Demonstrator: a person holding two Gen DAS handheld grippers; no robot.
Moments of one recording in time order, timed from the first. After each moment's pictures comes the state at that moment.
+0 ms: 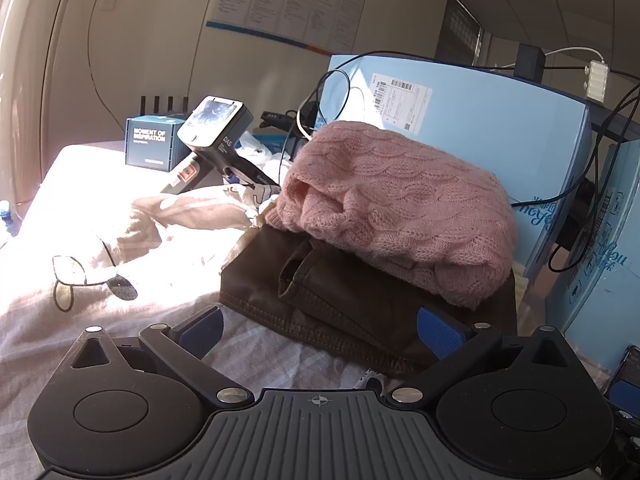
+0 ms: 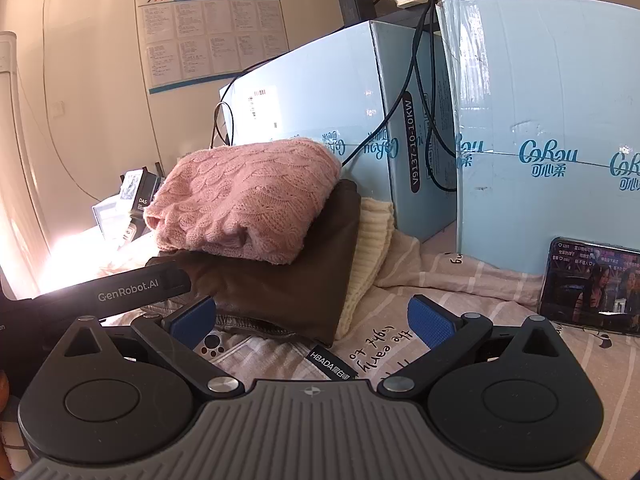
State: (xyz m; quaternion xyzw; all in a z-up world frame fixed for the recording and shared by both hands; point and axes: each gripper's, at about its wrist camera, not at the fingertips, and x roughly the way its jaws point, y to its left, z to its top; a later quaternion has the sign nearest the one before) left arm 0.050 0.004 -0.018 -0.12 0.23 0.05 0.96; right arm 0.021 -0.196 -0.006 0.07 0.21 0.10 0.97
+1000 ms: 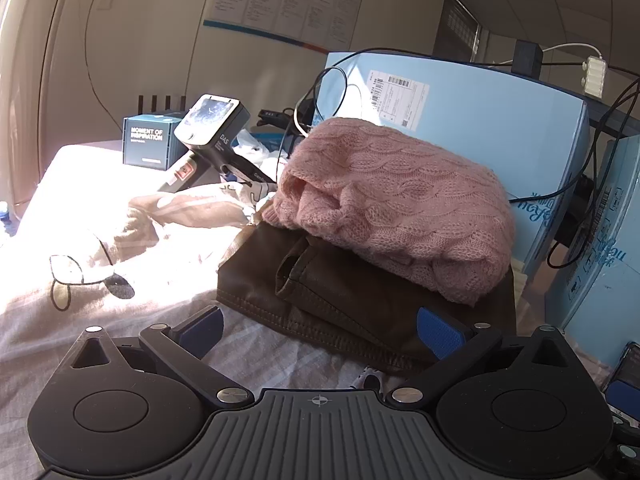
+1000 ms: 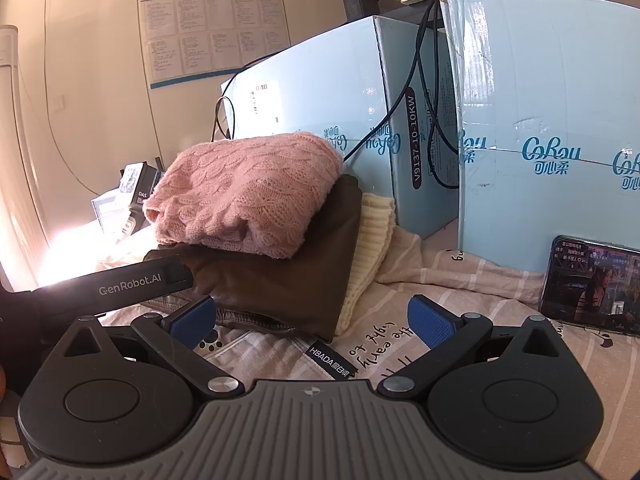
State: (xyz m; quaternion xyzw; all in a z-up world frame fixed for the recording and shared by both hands) left arm 0.050 0.002 -0.020 -0.12 0.23 0.05 0.96; right arm 0.022 -0.193 -0.009 0.06 0.21 0.10 0.97
